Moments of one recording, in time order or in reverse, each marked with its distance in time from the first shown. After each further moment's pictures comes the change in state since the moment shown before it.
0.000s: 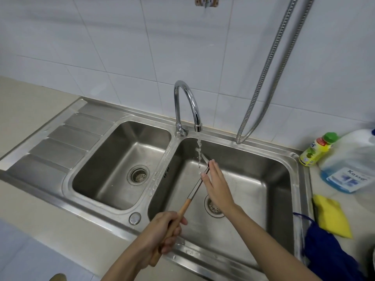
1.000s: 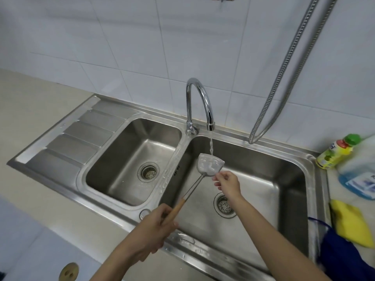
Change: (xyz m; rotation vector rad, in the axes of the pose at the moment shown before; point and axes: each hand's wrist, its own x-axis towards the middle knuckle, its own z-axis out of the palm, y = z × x) left_hand -0.024 0.005 -0.033 0.549 0.152 0.241; right_hand 0.026 0.013 0.014 0.572 0.119 0.437
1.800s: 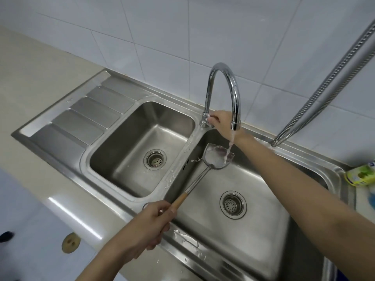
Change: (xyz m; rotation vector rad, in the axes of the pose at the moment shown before) left_hand 0.013 0.006 -0.020 -0.252 0.029 -0.191; right_hand 0.125 -0.138 0.058 -0.862 -0.284 -0.718
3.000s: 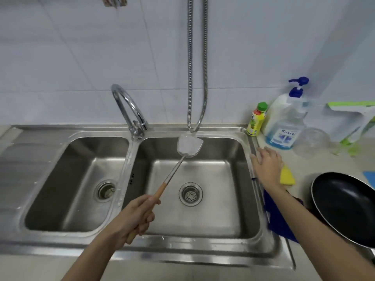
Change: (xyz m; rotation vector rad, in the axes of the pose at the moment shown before) left_hand 0.033 0.018 0.059 0.078 -0.318 0.113; right_hand -0.352 0.140 -0.074 -0.182 0.660 0.814
